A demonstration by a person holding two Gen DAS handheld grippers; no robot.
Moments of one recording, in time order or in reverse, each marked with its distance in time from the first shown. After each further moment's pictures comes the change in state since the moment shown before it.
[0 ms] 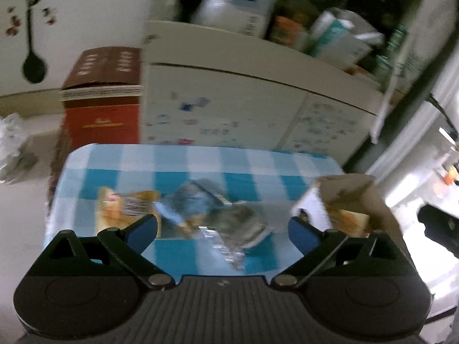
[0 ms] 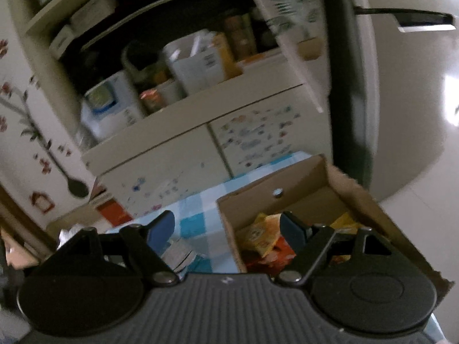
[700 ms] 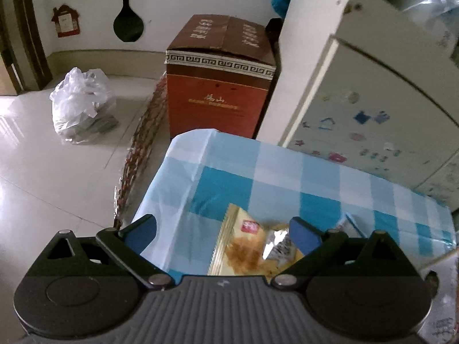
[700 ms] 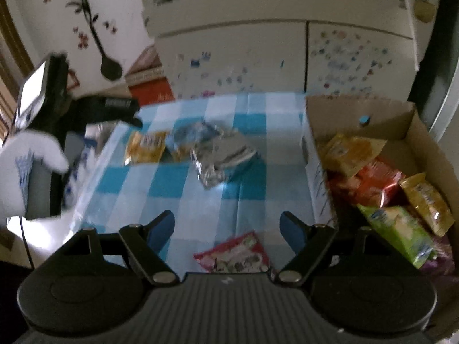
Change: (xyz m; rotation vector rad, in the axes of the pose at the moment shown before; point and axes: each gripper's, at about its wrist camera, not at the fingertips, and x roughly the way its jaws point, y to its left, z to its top) left arm 0.079 0.111 0.025 -0.231 0.052 0.329; right arm 0.056 0.069 -0.083 -0.343 0.314 0.064
